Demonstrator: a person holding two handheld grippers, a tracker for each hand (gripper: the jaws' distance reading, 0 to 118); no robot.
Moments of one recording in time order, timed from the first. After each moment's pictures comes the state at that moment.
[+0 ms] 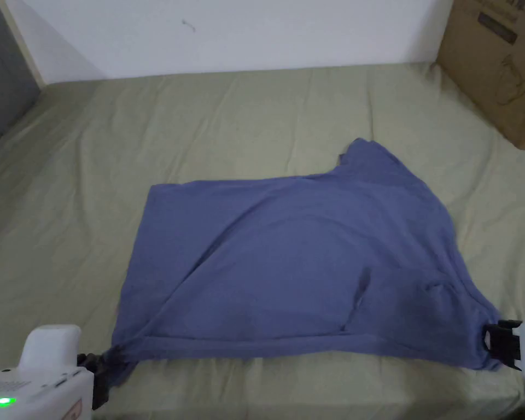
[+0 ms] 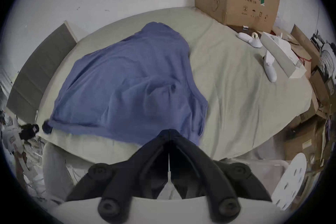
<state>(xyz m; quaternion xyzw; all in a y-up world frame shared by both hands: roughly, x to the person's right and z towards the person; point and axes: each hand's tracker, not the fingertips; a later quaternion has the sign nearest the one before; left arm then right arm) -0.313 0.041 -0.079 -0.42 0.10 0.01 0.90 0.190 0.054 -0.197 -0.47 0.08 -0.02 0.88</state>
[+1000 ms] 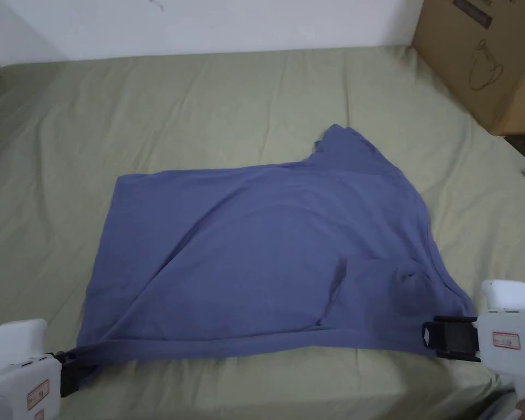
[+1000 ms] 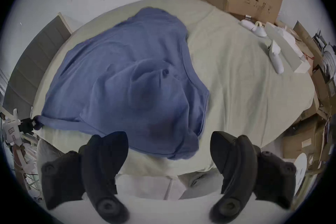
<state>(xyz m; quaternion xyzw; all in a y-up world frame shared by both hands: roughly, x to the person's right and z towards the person) -0.341 0.008 -0.128 -0.47 0.11 0.06 0.87 0.203 0.008 -0.245 -0.53 0.07 -0.01 0.85</state>
